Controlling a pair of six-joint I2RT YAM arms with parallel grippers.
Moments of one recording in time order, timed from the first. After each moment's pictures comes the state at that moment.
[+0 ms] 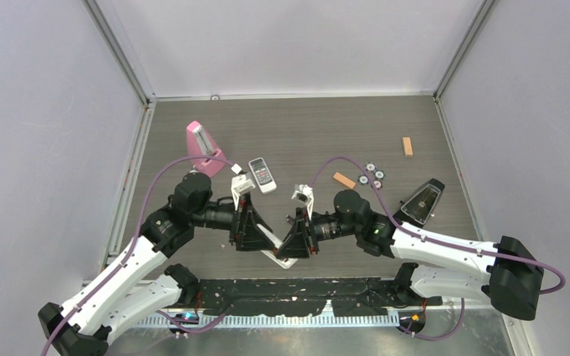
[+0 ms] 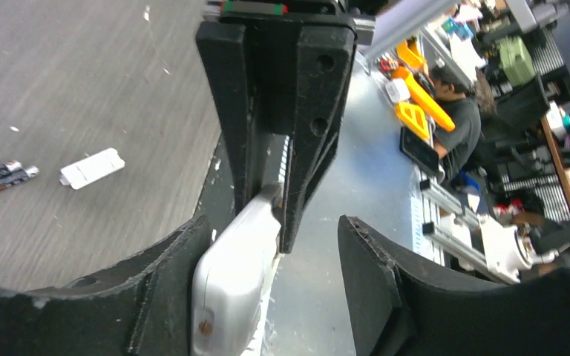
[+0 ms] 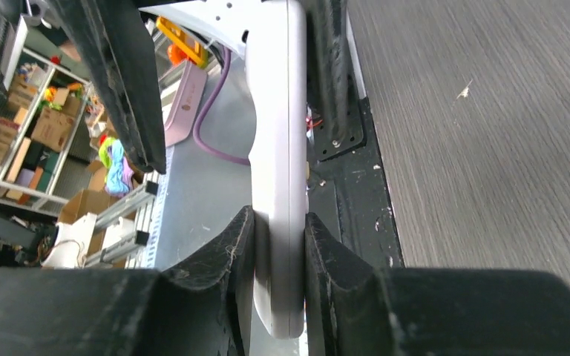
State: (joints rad) left arm -0.66 0.75 0.74 -0.35 0.89 -0.39; right arm 1.01 1.06 0.57 0.31 -0.65 0.57
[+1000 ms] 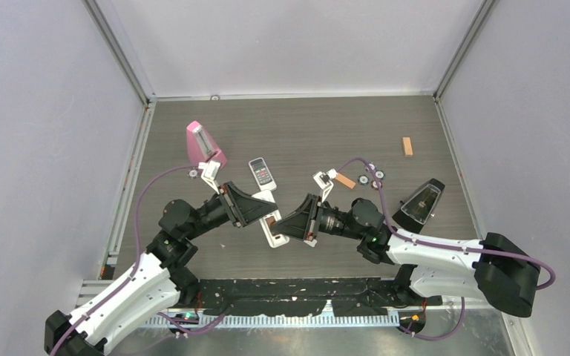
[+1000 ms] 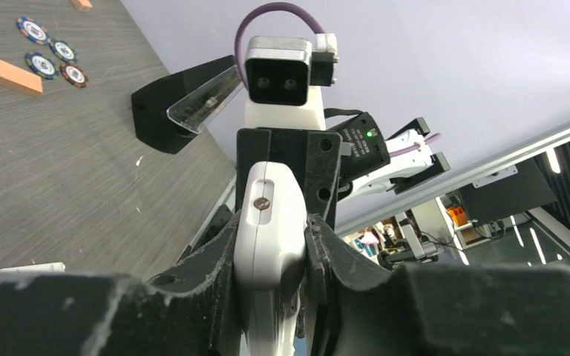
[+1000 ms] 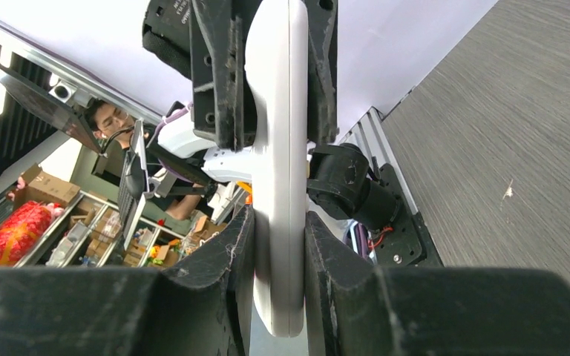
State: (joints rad) left arm -0.67 0.62 0.41 0.40 0.45 -1.10; right arm 1.01 1.11 0.42 0.89 -0.36 1.04
